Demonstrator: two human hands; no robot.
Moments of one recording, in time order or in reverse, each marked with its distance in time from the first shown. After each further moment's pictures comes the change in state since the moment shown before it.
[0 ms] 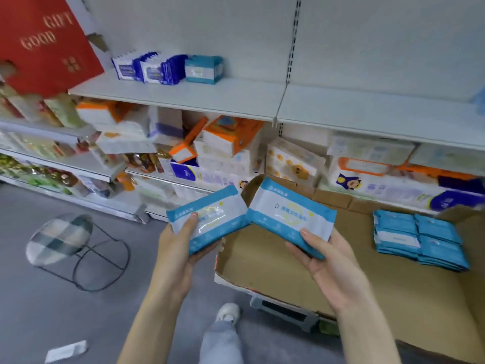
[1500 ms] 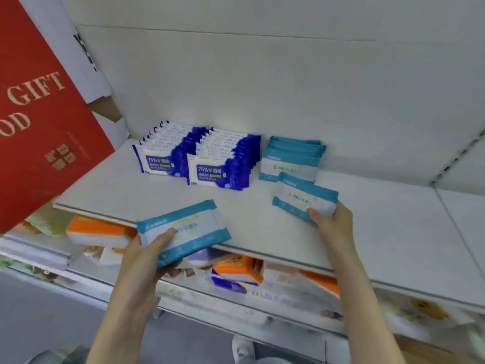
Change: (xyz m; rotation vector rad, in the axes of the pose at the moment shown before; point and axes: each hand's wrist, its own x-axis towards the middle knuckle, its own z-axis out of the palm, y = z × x) left_hand 0.578 0.253 -0.043 0.145 0.051 0.044; right_hand 0.597 0.038 0.324 -0.683 0.355 -0.409
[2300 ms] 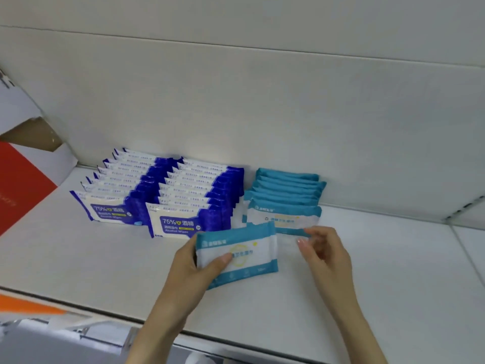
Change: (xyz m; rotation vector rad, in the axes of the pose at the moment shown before) left_hand 0.083 -0.002 0.124 0.285 -0.426 0.038; right_hand 0.043 -0.003 0.015 -0.158 -0.074 -0.148
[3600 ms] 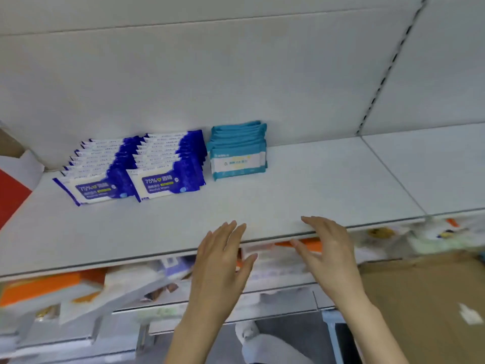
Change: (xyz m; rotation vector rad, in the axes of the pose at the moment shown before) left_hand -0.109 -0.089 -0.002 0.969 -0.197 0.773; right_hand -0.182 0.017 -0.048 -0.680 0.164 -0.035
